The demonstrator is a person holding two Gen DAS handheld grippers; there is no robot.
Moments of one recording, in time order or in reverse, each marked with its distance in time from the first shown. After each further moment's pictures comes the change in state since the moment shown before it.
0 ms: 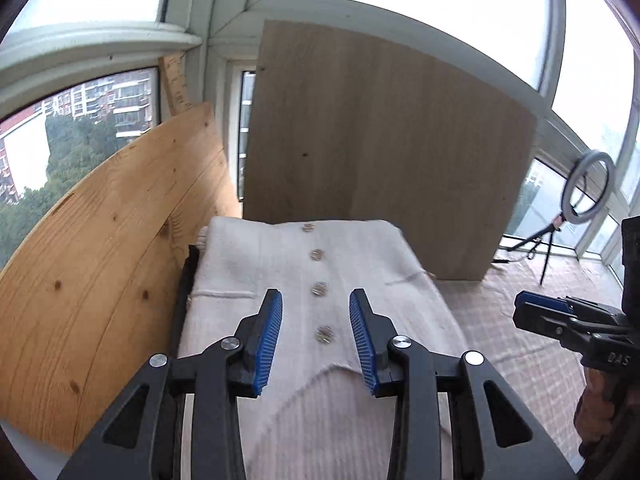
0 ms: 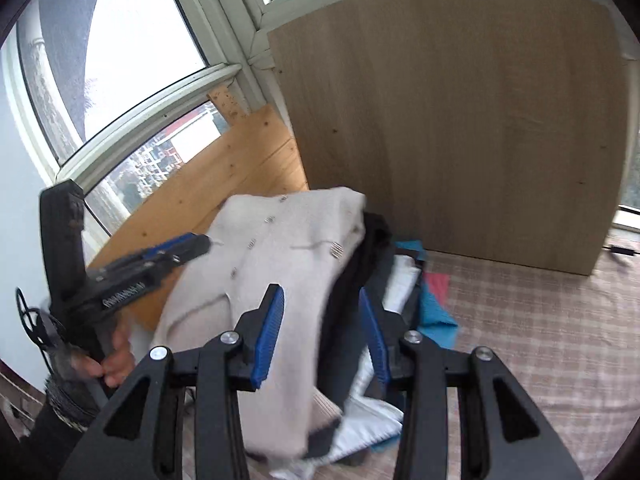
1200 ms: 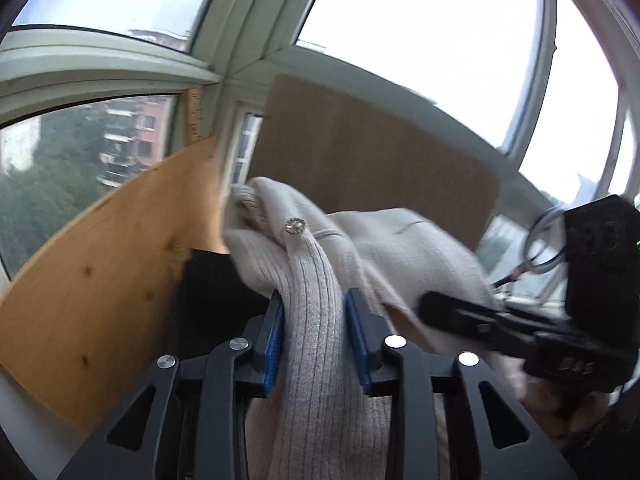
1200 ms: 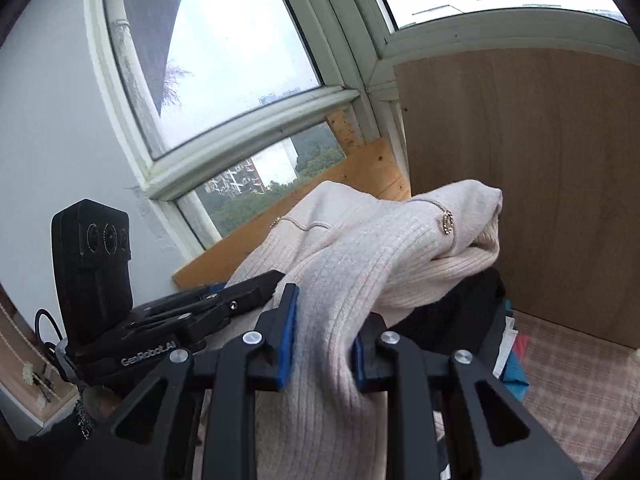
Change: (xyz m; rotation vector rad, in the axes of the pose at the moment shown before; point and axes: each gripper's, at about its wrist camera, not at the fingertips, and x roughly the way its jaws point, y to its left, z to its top) left arm -0.017 0.069 -0.008 -0.175 -0.057 0.096; right arm 0.051 0.091 0.037 -0.171 -0.044 0.242
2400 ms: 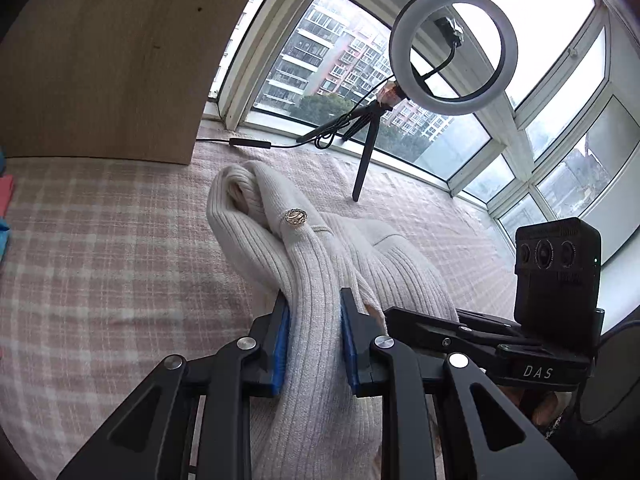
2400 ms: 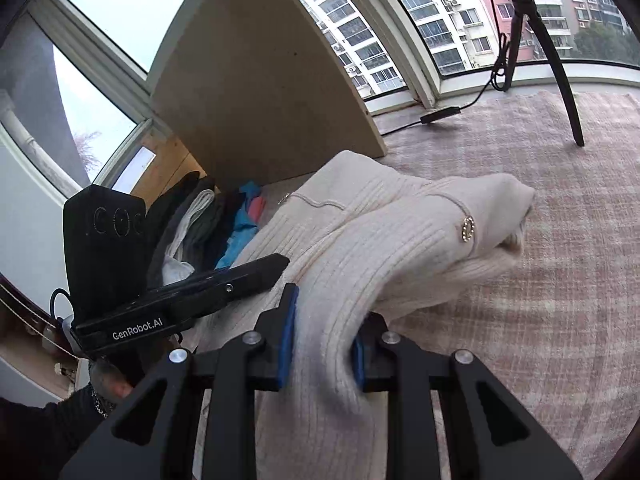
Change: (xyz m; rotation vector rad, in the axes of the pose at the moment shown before) left arm 0.074 -0.450 -0.166 0.083 0.363 -0.515; right arm -0.287 -0.361 -0.212 0.439 0.072 -0.034
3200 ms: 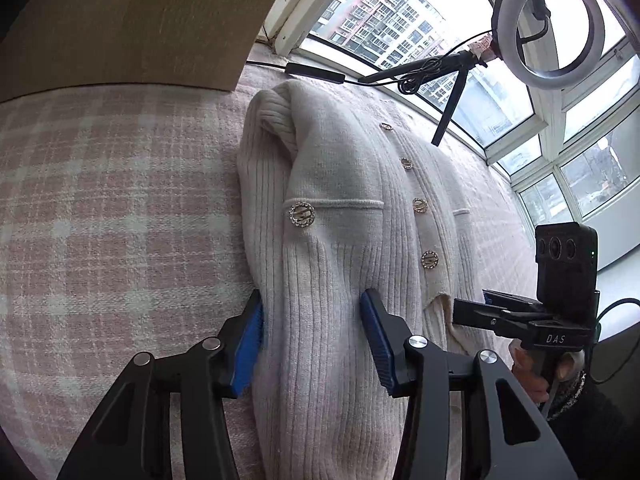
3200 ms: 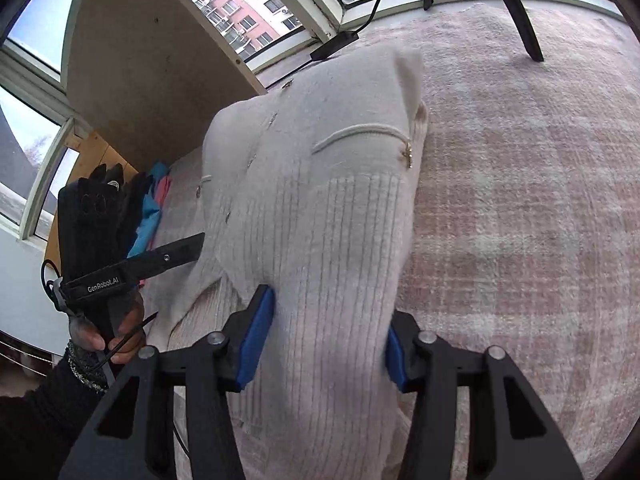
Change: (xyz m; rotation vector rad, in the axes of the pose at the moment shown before) left arm 0.113 0.093 0.010 -0.042 0.219 -0.009; right arm 0.061 -0.120 0.000 0.151 0.170 -0.142
